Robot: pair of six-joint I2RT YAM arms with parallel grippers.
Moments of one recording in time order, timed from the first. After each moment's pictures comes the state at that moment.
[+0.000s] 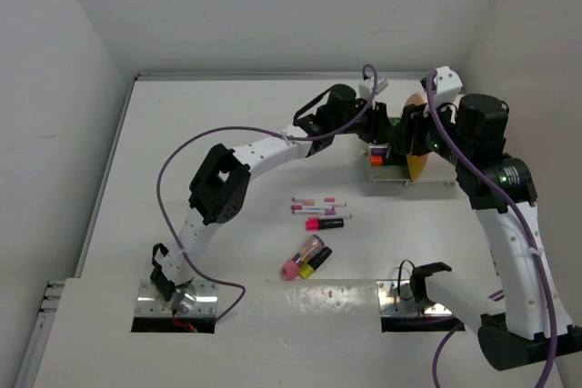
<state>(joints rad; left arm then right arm) -0.80 2.26 1.94 0.13 0.48 -0.52 0.18 0.96 1.29 -0.72 -0.21 -0.02</state>
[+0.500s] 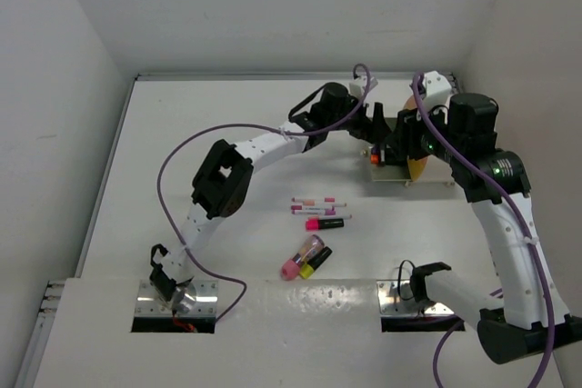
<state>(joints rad) -0.76 2.33 1.97 0.13 0.47 -0.49 0.18 1.01 1.29 -0.80 -0.21 -0.06</state>
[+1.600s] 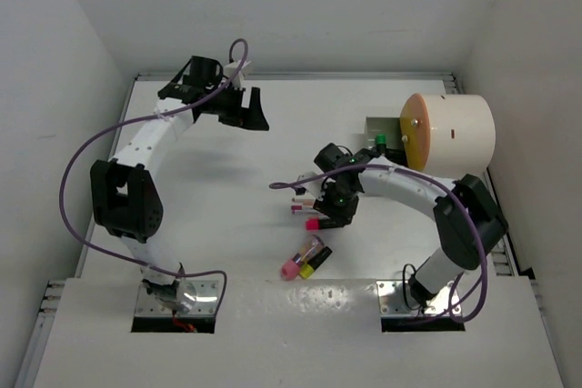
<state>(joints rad) -0.21 1.73 1.57 -0.65 0.60 -0.02 0.70 1.60 1.03 -0.84 -0.18 -0.51</state>
